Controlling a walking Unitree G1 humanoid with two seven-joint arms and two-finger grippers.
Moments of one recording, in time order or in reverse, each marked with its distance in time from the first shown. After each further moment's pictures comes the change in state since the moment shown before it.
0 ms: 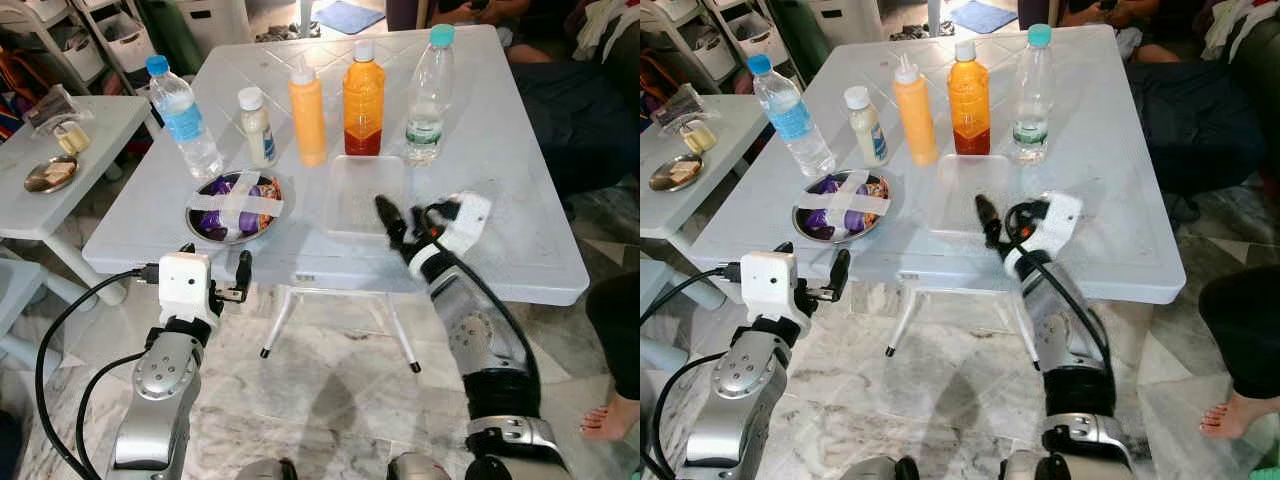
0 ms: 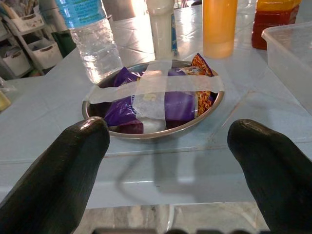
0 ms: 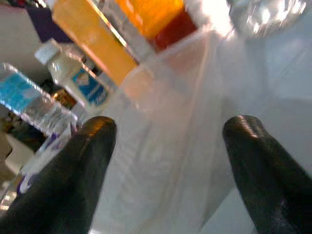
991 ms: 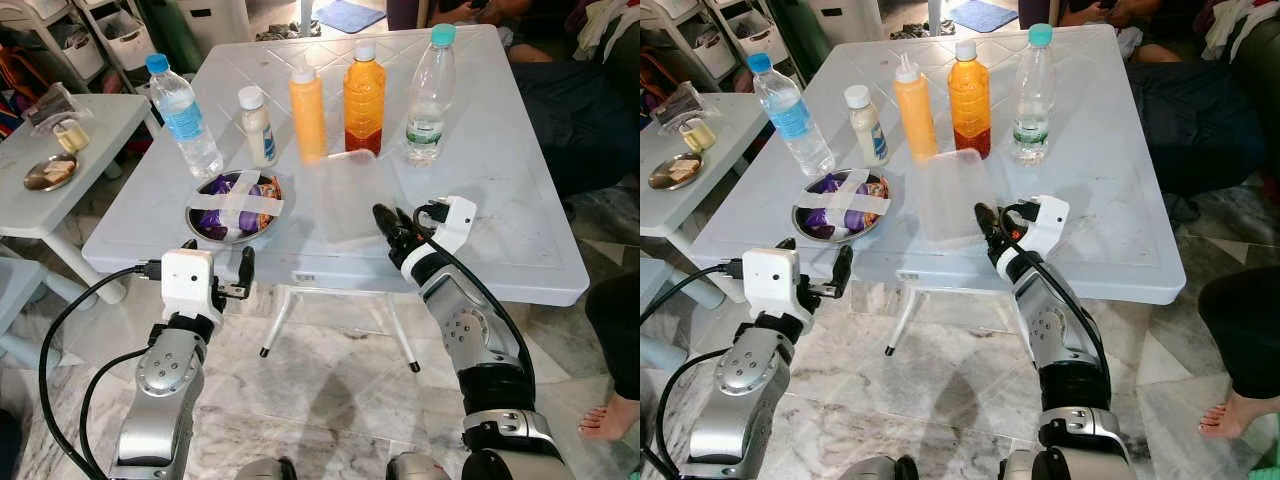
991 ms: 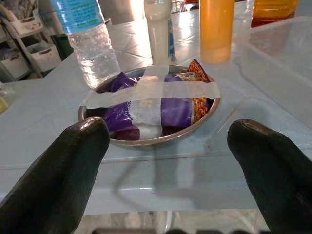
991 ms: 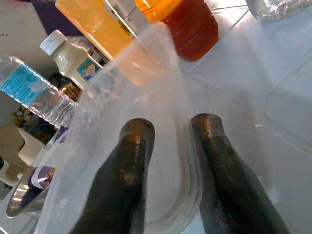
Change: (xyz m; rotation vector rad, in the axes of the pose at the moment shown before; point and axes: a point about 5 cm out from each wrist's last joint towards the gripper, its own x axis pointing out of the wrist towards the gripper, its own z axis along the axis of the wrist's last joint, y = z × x) left arm 0.003 -0.003 0.003 -0.004 -0.016 -0.006; right arm 0.005 0.003 -0.004 0.031 0.034 0.020
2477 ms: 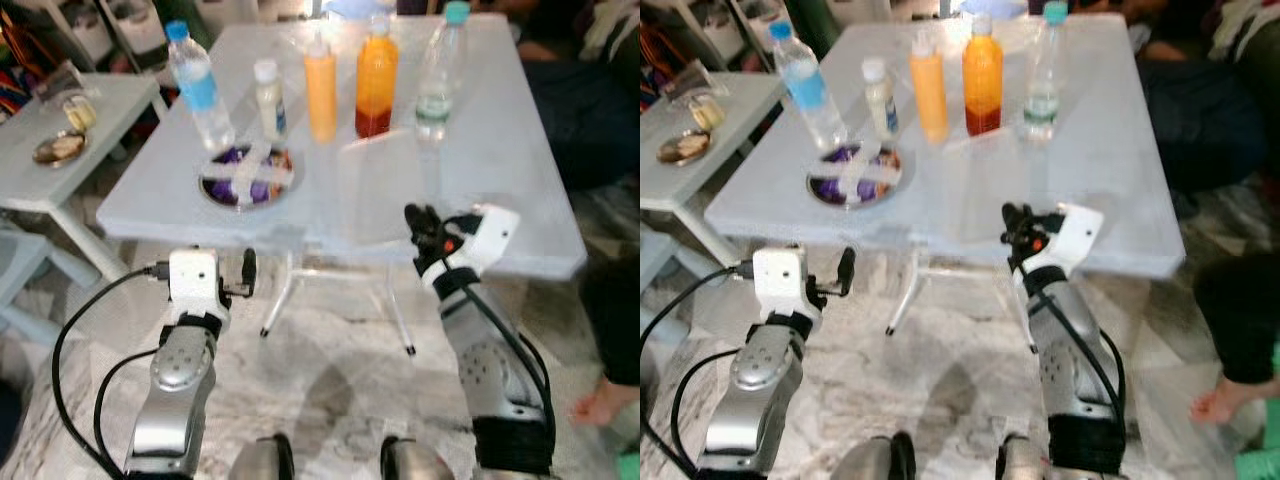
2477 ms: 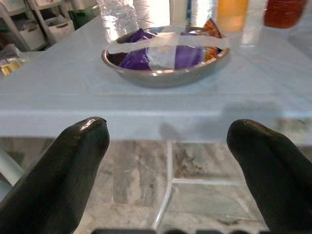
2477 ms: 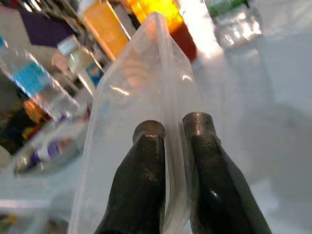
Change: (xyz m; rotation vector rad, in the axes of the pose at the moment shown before) left arm 0.006 -0.006 -0.008 -0.031 0.054 0.064; right arm -0.041 0.007 0.014 -0.145 -0.132 -0.123
